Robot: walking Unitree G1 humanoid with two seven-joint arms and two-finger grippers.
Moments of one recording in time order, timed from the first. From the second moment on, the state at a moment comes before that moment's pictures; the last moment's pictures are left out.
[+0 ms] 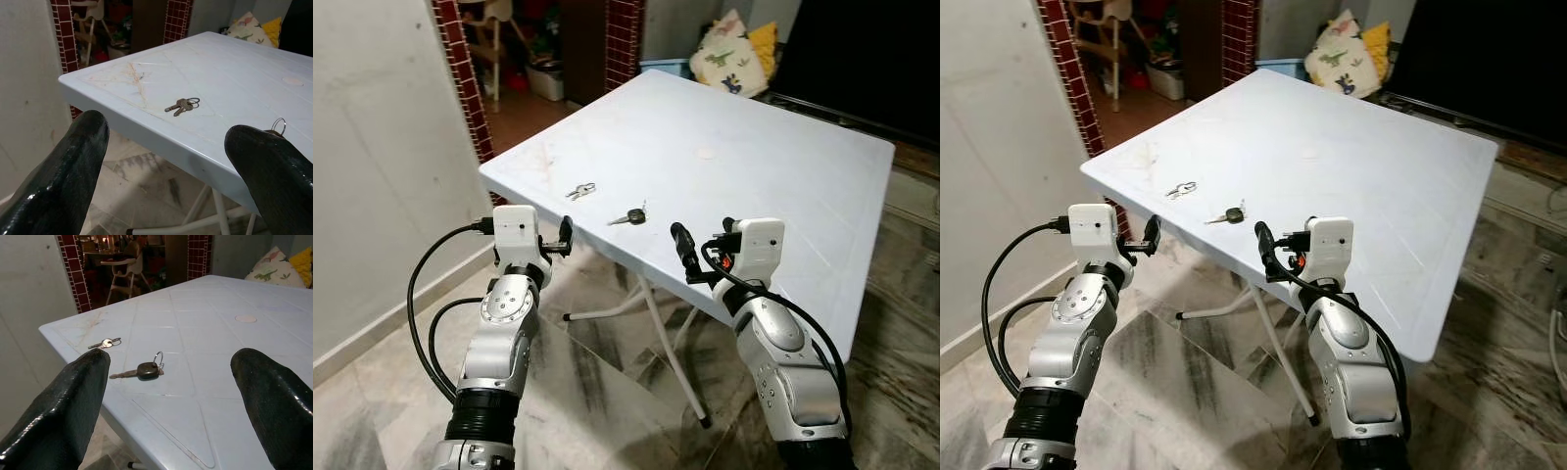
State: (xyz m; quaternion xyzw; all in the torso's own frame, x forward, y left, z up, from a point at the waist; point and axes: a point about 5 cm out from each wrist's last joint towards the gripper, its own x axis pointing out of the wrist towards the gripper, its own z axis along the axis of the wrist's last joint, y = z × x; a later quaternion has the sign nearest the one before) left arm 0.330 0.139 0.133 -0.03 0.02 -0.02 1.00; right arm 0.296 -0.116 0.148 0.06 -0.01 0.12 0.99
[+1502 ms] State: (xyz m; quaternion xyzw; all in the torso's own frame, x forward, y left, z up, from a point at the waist) left arm 0.328 0.125 0.132 -0.03 0.02 -0.05 1.00; right arm 0.296 -0.123 0.146 0.05 -0.01 0.11 0.99
